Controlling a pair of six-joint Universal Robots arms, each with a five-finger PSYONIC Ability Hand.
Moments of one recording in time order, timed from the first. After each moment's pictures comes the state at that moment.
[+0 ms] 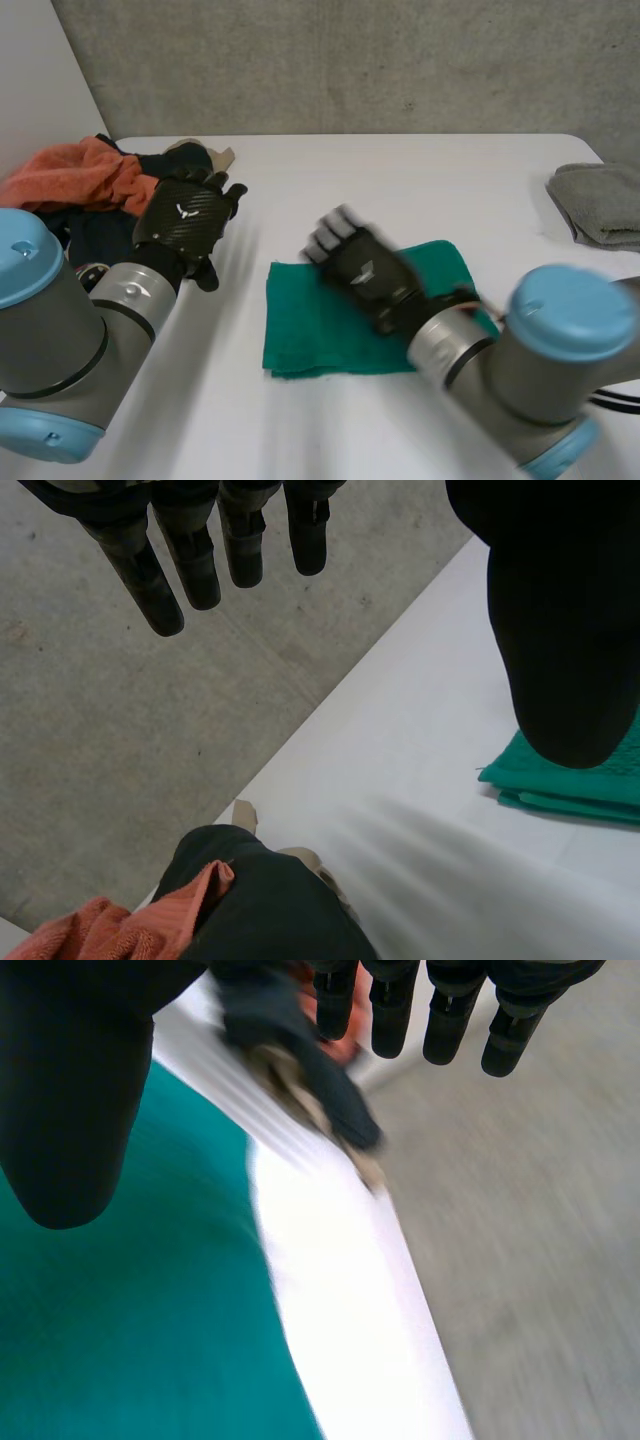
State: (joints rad) left arm 4.25 -1.77 -1.77 3.46 -1.55 3.63; right arm 2.12 -1.17 1.76 -0.48 1.21 2.38; left_hand 0.19 0.21 0.21 0.20 0.05; right_hand 0.22 0.21 0.21 0.21 0.05
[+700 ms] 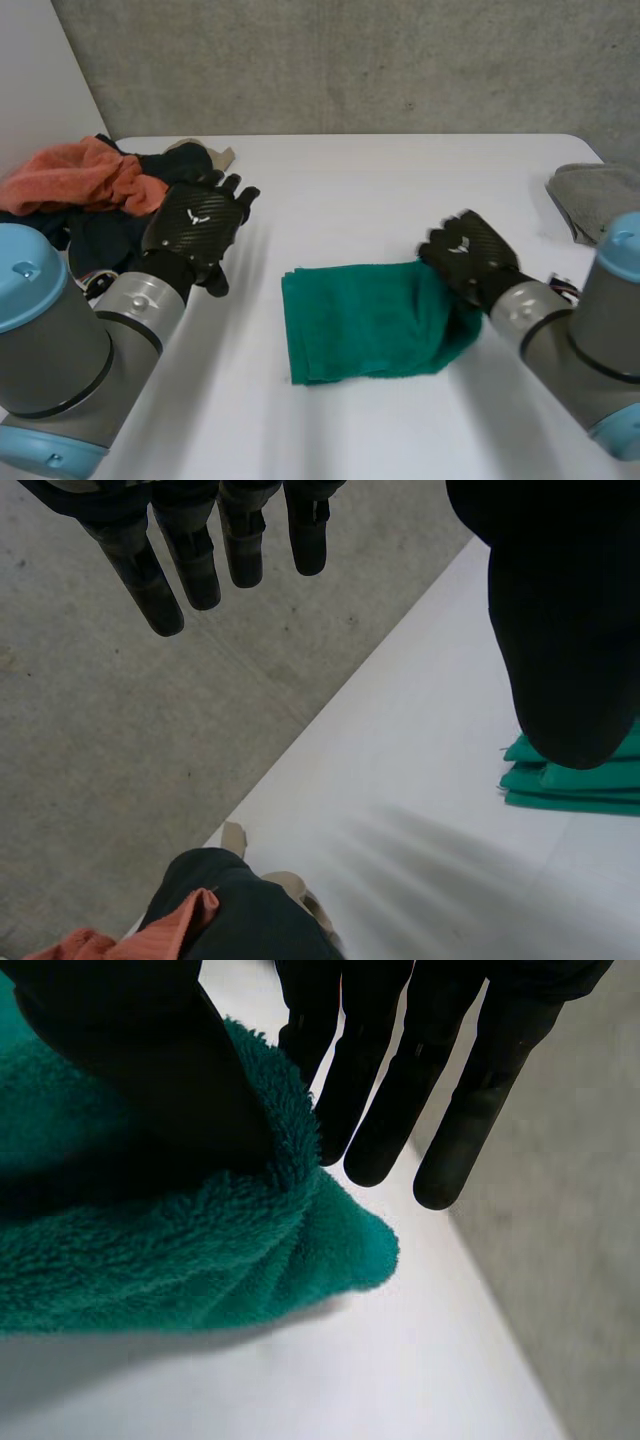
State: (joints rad) left arm 4.22 -1.75 -1.81 3.49 -1.55 3.63; right arm 1.96 -1.26 1.75 -0.26 1.31 2.38; left_hand 0.19 0.21 0.21 0.20 0.05; right_hand 1.05 1.17 1.18 1.20 0.98
